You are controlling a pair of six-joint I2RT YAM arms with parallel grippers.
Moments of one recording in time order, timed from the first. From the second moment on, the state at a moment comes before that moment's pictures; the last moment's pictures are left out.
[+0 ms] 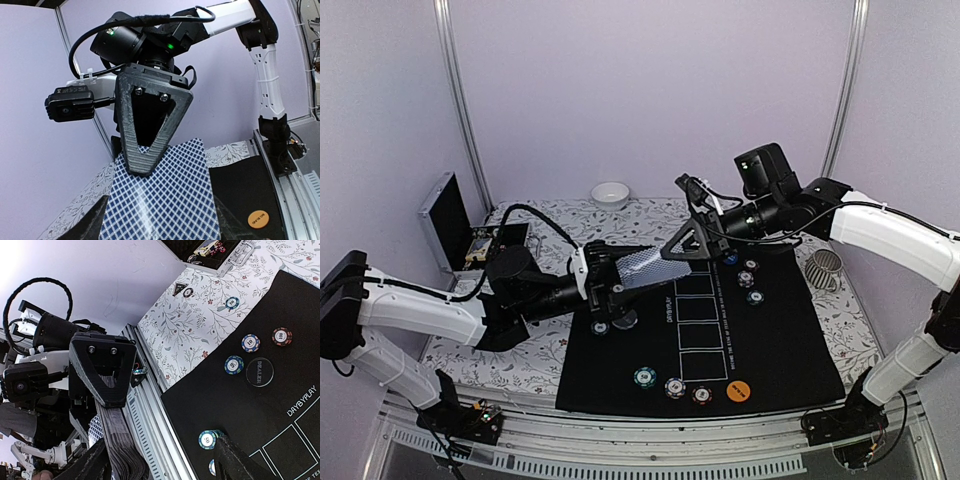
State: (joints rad) left arm -1.03 1.40 0.62 0.97 0.26 0.28; right arm 0.77 1.51 1.39 -0.52 -0.72 0.40
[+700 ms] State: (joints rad) left arm -1.03 1.40 0.61 0.97 0.24 0.29; right arm 0.76 1.48 1.40 -0.60 -0.68 0.35
